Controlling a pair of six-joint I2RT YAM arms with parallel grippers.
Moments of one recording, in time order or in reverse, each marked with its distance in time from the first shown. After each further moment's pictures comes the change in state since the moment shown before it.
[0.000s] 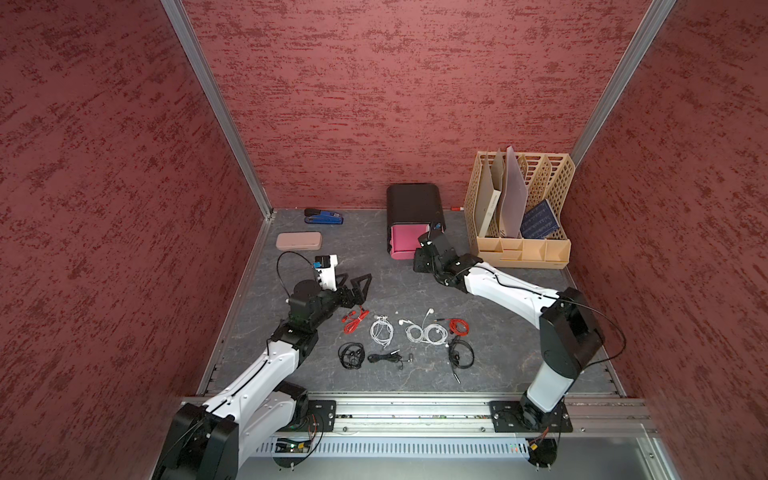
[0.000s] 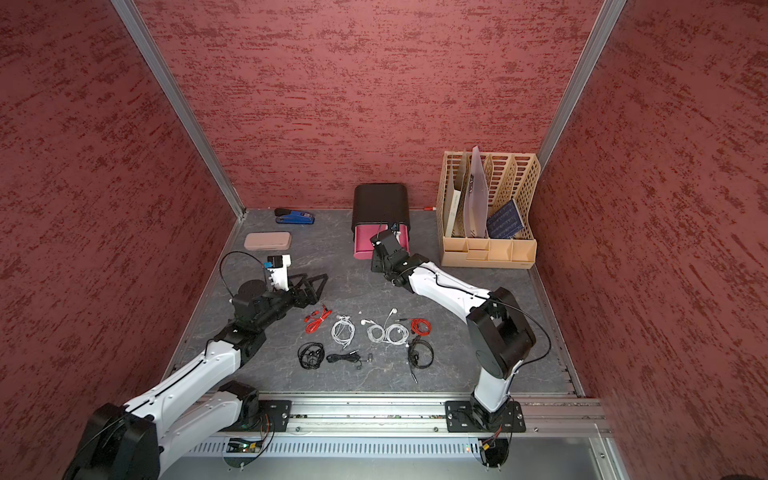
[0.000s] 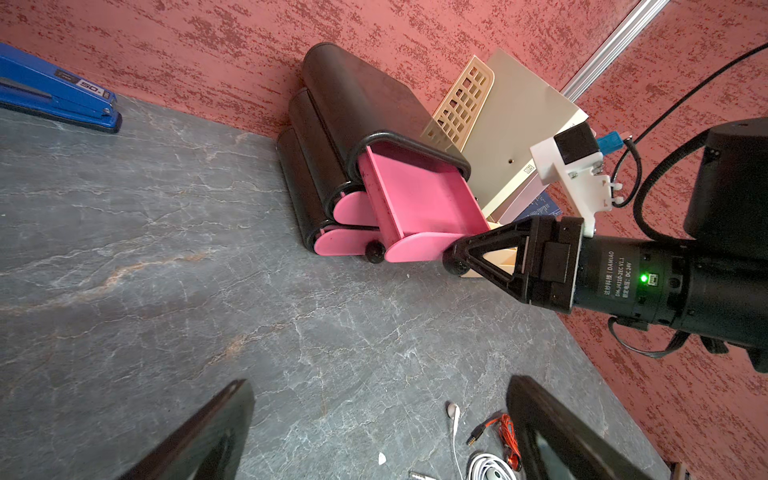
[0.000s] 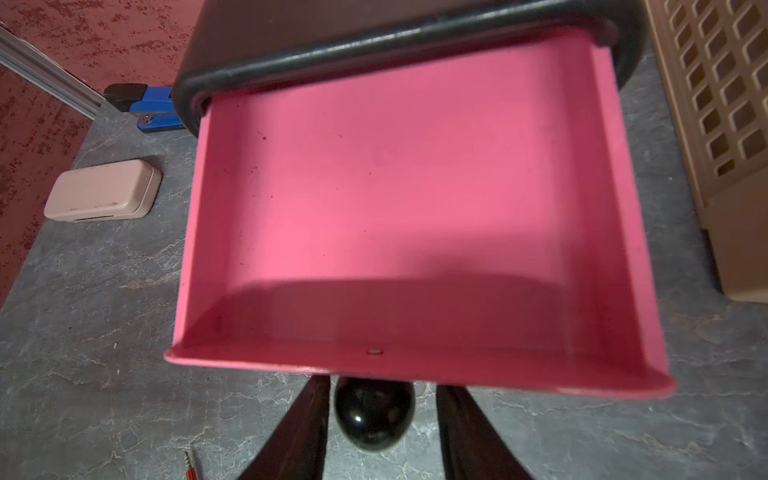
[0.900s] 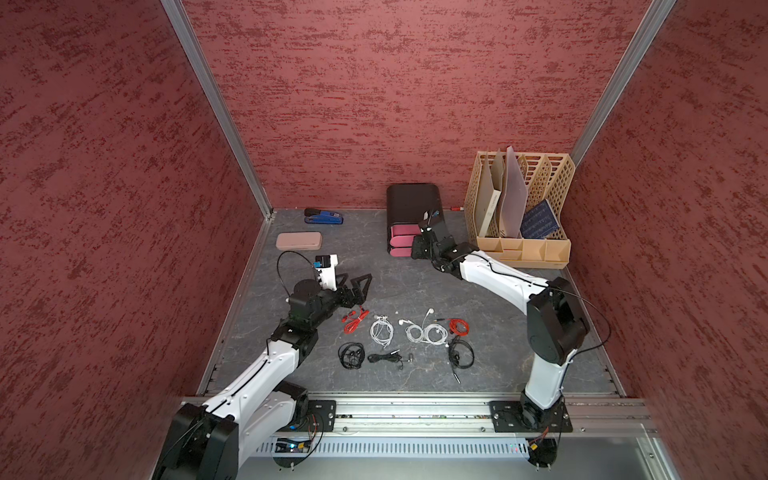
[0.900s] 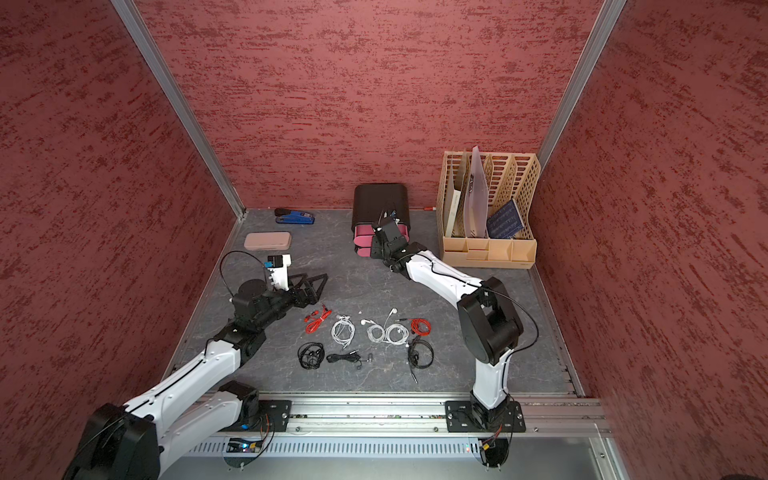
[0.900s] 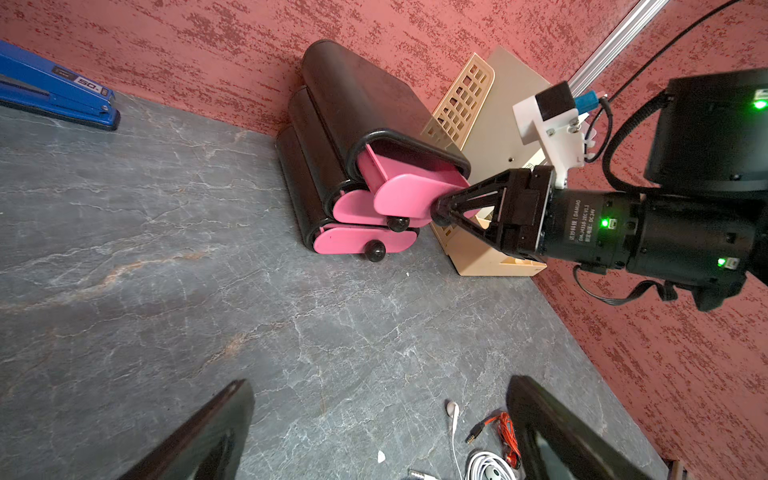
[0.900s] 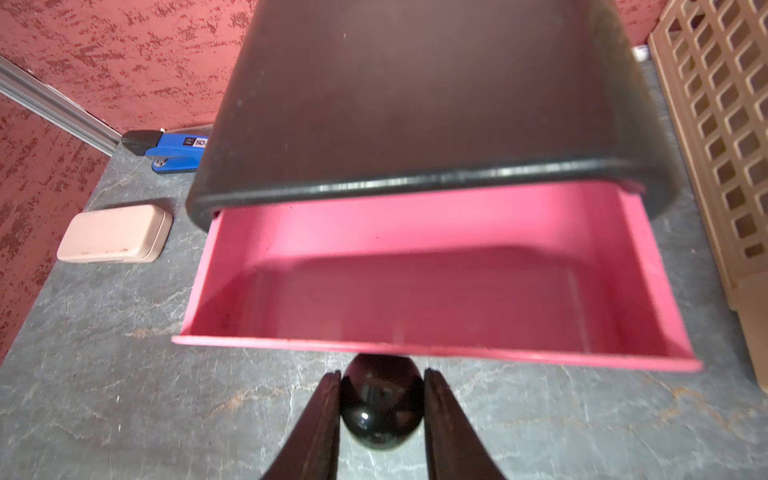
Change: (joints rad) left arm 0.001 0.000 0.005 -0.011 0.005 0.000; right arm -0.051 0.094 0.125 0.033 -0.035 -0.044
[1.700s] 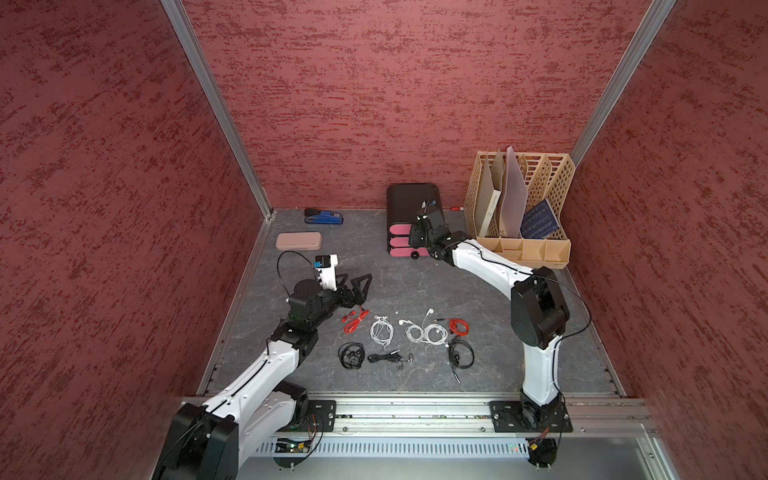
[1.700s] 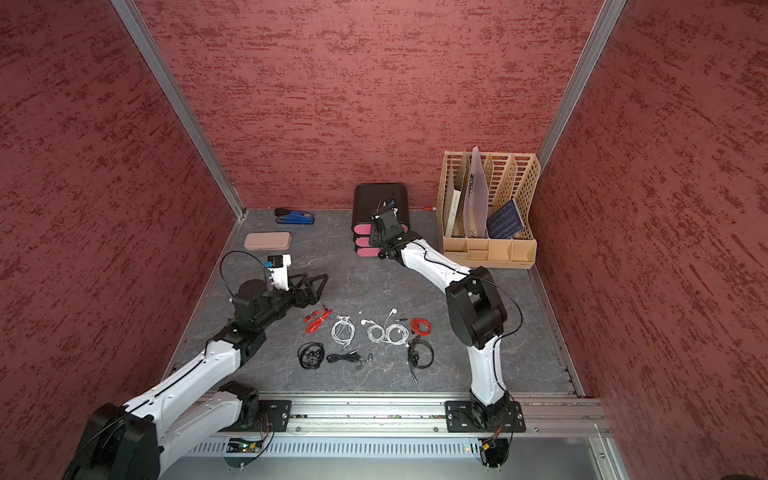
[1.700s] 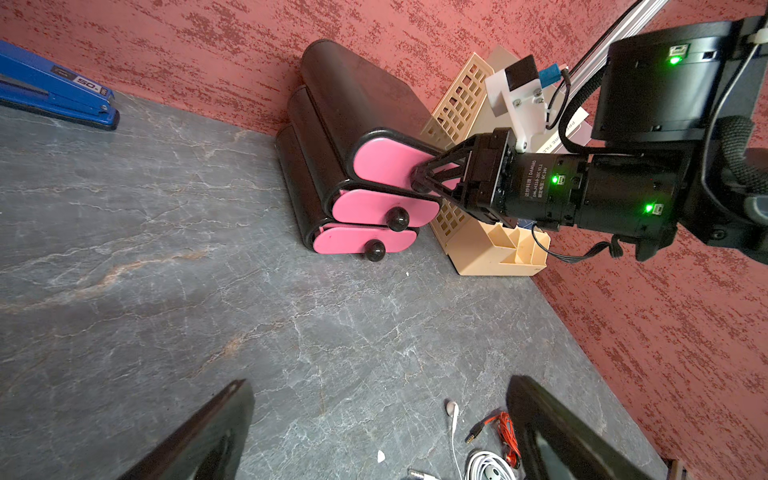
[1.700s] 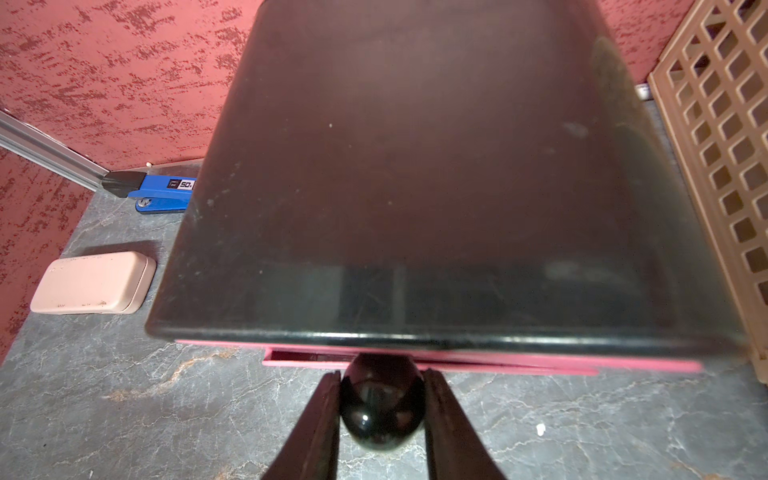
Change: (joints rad) left arm 0.000 0.000 0.000 -0.001 0.001 0.000; right arm -0.058 0.165 0.209 -0.015 0.002 -0.027
